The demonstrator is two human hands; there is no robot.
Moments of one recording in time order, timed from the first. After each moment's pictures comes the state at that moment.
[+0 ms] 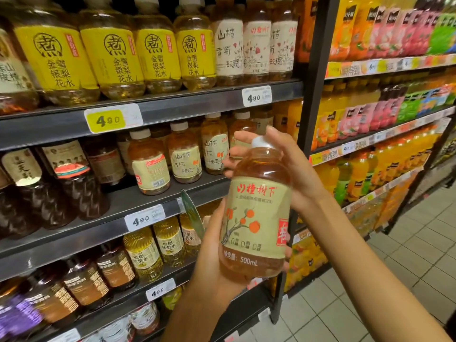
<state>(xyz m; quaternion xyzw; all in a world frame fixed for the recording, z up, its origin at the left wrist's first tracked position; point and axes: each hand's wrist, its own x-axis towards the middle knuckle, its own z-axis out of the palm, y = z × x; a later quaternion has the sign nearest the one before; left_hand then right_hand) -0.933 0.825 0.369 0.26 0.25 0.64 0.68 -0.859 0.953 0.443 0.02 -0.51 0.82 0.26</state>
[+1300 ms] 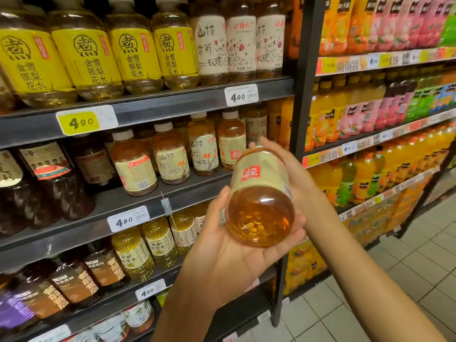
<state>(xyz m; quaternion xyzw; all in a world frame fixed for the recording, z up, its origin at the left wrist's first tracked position) -0.900 0.852 0.388 0.11 0.09 0.61 0.78 -0.835 1.004 0.430 -0.13 -0.42 0.85 0.28</state>
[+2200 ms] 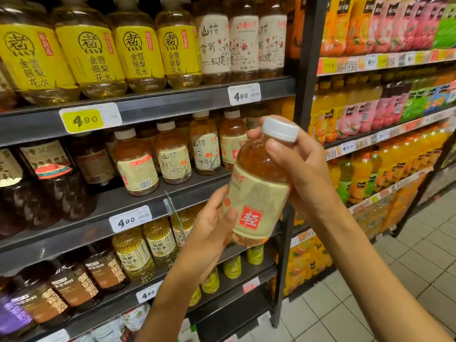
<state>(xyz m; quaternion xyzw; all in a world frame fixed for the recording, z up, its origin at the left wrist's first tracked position) -0.939 0.854 0.367 0.49 0.43 0.64 0.41 -0.817 0.960 0.437 -0.01 -0.62 0.61 0.49</state>
